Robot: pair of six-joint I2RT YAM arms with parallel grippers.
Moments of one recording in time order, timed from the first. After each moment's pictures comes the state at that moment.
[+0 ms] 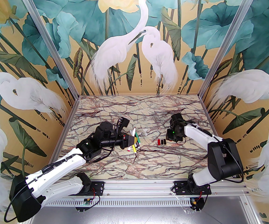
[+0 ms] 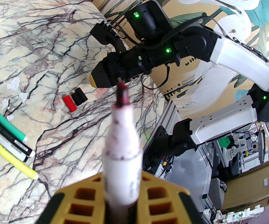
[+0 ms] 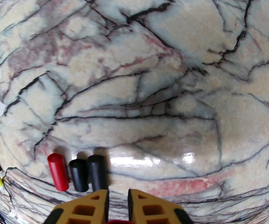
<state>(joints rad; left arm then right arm) -0.73 1.03 0.76 -0.18 0.49 -0.56 0.22 1.56 0.91 -0.69 -0.15 0.34</state>
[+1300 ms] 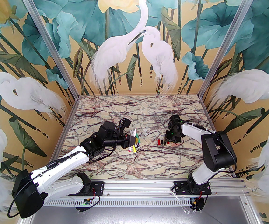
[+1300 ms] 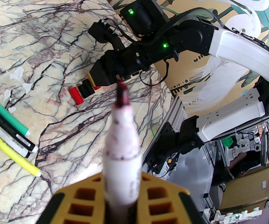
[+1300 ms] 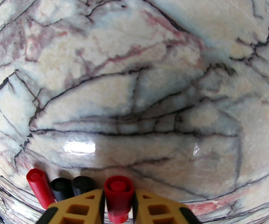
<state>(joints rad) -0.73 1.08 0.76 -0.18 0.48 -0.56 0.22 1.65 0.91 -0.66 -0.18 0.34</state>
